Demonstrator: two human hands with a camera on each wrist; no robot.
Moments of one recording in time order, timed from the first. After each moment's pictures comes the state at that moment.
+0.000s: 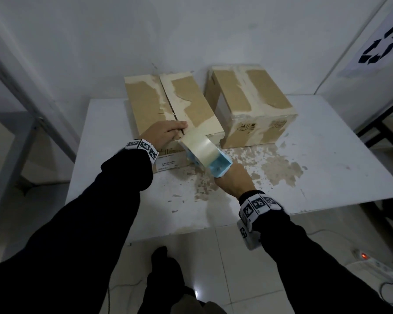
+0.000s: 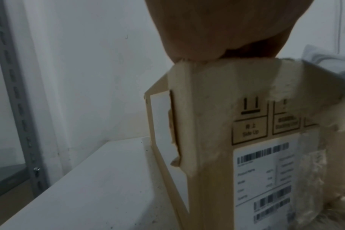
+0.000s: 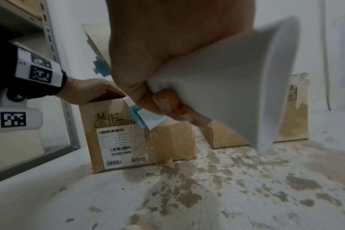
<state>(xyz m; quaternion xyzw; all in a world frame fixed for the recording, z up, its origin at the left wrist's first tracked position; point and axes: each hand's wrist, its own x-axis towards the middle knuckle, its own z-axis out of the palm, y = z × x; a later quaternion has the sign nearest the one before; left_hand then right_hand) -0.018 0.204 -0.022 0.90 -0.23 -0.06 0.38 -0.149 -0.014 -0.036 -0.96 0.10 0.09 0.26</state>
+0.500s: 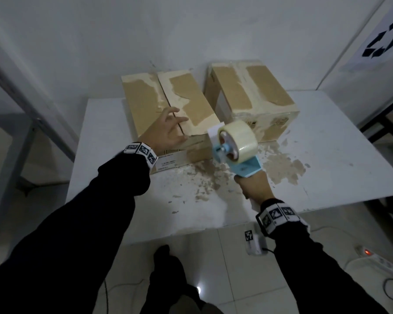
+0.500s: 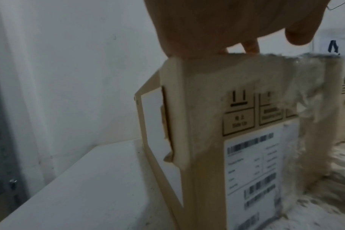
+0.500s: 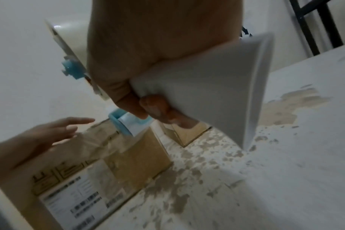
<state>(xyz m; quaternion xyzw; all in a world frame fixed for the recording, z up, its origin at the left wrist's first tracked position) -0.019 0.202 -0.028 0.91 -0.27 0.00 0.32 -0.173 -0.050 -0.043 -0.81 0.24 0.00 0.54</state>
